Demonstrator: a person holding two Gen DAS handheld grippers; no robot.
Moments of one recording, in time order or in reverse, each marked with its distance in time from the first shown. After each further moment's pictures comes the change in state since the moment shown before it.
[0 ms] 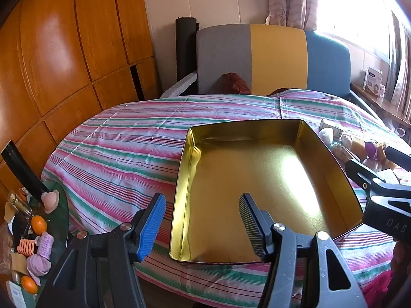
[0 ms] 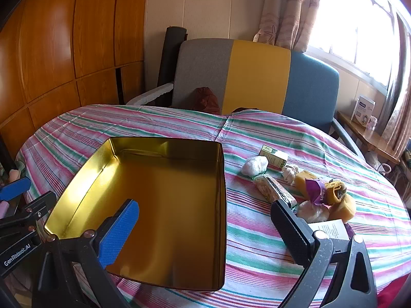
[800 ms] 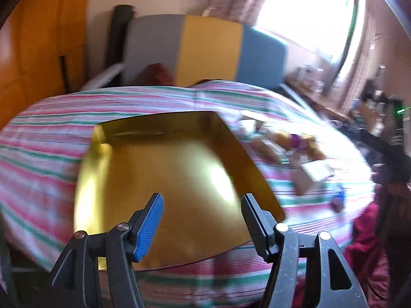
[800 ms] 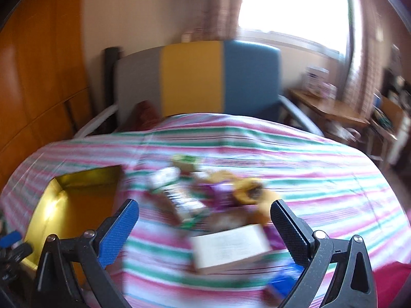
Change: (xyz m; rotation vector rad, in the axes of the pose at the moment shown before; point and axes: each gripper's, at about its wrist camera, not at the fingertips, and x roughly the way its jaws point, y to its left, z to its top) left arm 0.004 -0.050 0.014 0.055 0.068 -0.478; right arm -0.020 -0.183 0.003 0.276 -0.005 -0.179
